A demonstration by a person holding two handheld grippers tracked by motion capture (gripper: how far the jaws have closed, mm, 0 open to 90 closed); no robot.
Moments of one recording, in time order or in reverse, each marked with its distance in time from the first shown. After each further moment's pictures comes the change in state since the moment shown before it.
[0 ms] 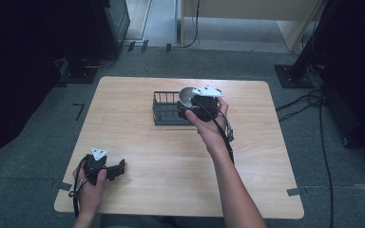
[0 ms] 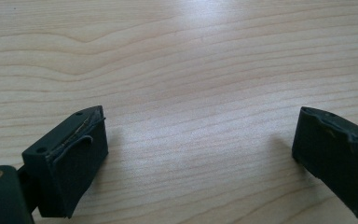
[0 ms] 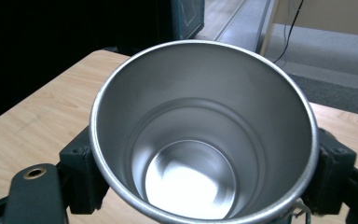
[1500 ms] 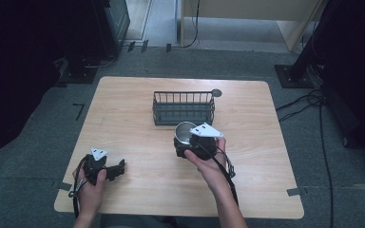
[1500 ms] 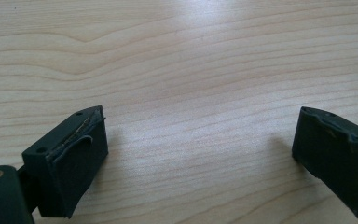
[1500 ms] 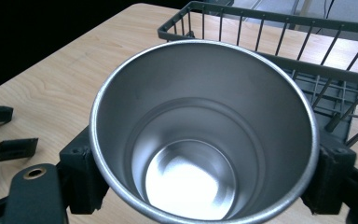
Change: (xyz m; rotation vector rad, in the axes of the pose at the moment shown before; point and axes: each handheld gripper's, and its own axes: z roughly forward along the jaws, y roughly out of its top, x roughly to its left) left arm 0.000 0.000 0.000 0.000 -0.001 -0.001; right arm 0.031 -0.087 -0.042 0.057 0.109 -0.007
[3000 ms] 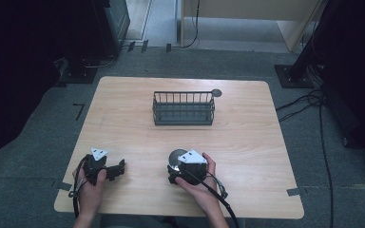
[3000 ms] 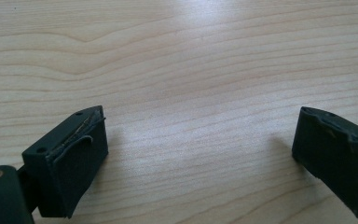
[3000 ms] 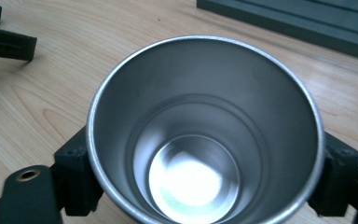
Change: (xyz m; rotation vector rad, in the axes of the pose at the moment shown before) left arm 0.000 0.000 0.000 0.002 0.000 0.003; right arm 0.037 -0.076 0.014 0.136 -0.016 -0.072
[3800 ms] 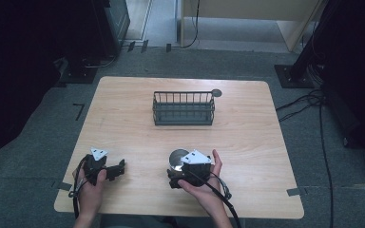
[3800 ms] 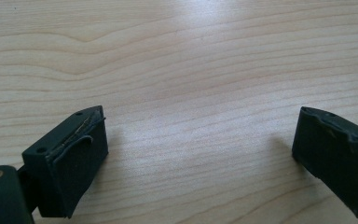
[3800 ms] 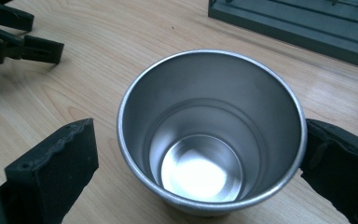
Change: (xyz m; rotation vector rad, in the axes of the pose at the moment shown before) left arm 0.000 0.000 0.000 0.000 0.000 0.000; right arm -0.004 0.004 -0.014 -0.003 0.061 -0.018
